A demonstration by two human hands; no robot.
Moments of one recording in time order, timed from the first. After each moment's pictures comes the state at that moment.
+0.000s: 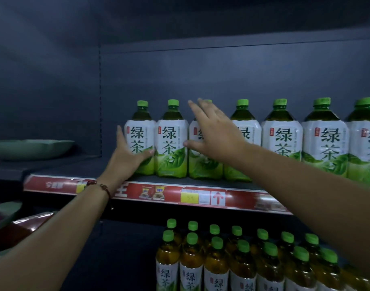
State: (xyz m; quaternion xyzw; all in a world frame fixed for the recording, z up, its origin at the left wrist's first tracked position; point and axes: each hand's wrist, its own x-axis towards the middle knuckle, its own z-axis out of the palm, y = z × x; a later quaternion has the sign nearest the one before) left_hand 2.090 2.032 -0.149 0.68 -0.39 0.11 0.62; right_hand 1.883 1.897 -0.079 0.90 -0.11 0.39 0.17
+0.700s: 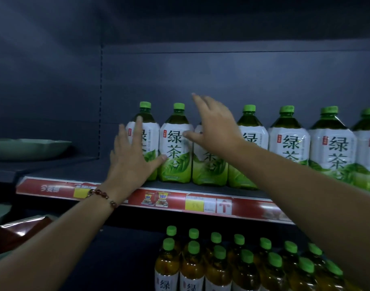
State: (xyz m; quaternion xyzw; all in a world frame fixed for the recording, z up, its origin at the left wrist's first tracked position) left_hand 2.077 2.027 -0.150 0.76 -0.39 0.30 0.41; right_hand 1.916 1.891 -0.063 0.86 -0.13 0.46 0.18
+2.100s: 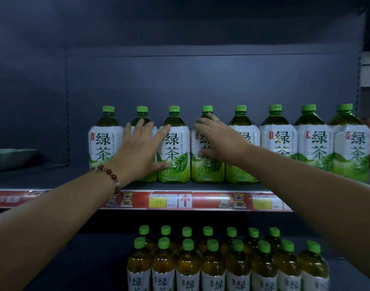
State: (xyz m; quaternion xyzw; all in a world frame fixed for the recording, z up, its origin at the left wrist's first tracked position) left_hand 2.008 1.980 -0.110 0.74 -0.51 0.42 0.10; right_hand 1.819 1.833 -0.074 0.92 -0.17 0.31 0.19
